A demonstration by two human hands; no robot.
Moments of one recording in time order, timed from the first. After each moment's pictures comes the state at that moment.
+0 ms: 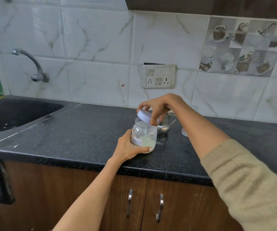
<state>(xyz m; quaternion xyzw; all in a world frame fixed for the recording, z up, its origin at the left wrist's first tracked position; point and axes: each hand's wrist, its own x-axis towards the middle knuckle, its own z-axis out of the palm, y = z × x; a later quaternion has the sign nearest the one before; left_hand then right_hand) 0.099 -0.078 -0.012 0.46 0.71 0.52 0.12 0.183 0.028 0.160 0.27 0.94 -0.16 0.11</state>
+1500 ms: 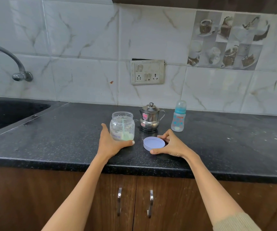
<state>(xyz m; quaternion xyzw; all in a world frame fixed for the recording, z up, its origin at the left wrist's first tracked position) 0.096 -0.080 -0.010 0.34 0.73 0.58 0.13 0.283 0.078 -0.006 0.34 0.84 -0.38 -0.19</state>
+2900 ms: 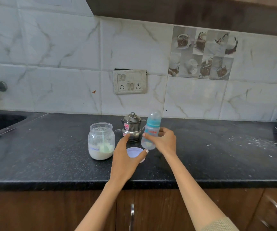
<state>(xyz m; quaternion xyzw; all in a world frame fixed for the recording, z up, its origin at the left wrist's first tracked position) 0.197 -0.047 -0.010 0.48 0.63 0.61 0.04 0.288 0.079 0.026 0.41 0.69 -0.34 -0.48</state>
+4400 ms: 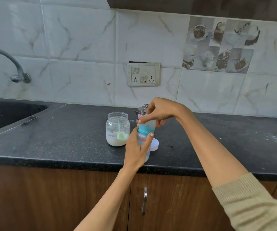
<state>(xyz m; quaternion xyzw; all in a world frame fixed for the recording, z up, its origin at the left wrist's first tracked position) 0.193 -0.051 -0.017 0.48 0.57 0.67 0.03 0.268 0.021 0.143 0.29 0.94 -0.15 -0.07</state>
